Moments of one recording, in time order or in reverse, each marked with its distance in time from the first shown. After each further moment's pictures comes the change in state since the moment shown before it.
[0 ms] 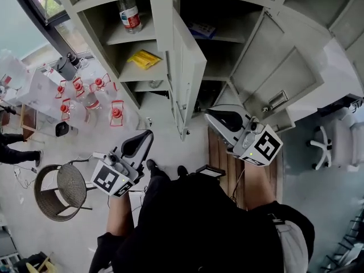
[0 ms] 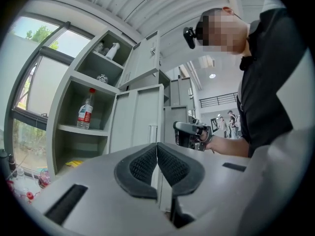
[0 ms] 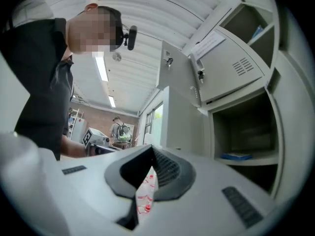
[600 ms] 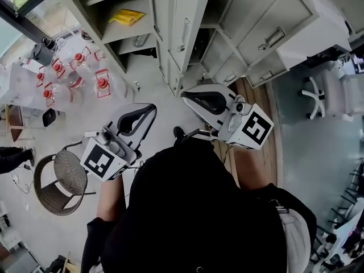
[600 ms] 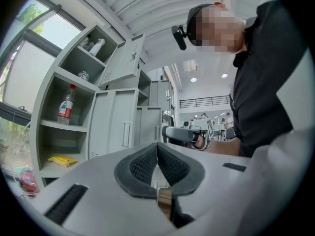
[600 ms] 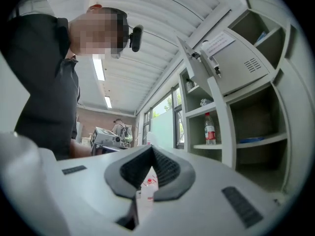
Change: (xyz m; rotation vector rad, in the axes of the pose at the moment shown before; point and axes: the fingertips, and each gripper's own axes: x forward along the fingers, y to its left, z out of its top) left arm -0.063 -0.053 -0.004 0.003 0.026 -0.260; right arm 0.037 0.134 -0.014 0.071 0.019 -0.044
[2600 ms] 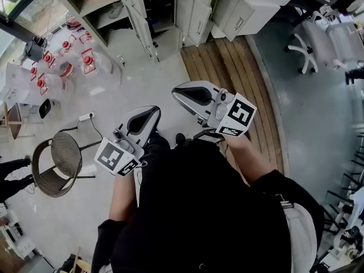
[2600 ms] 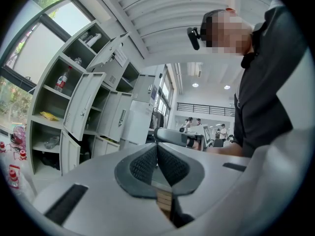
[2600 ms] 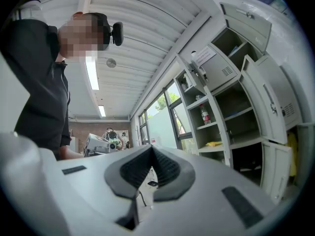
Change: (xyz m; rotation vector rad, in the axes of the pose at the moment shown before) left arm -0.066 -0.279 -0.076 -0.199 0.037 -0.053; right arm -0.170 0.220 -0.034 0.199 -0.009 -0.103
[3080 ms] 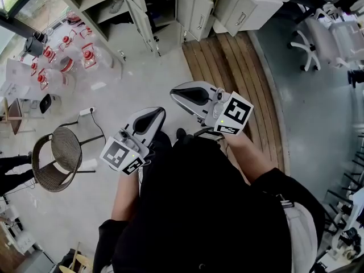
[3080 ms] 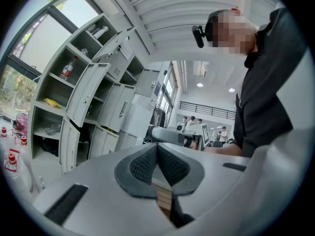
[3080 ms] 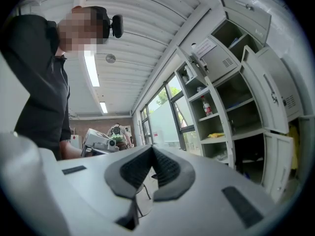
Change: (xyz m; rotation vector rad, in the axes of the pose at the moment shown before) left arm 0.004 -0.014 -0.031 -0.081 0.043 0.008; right arm -0.006 0.006 -0.029 0.021 0.063 0.016
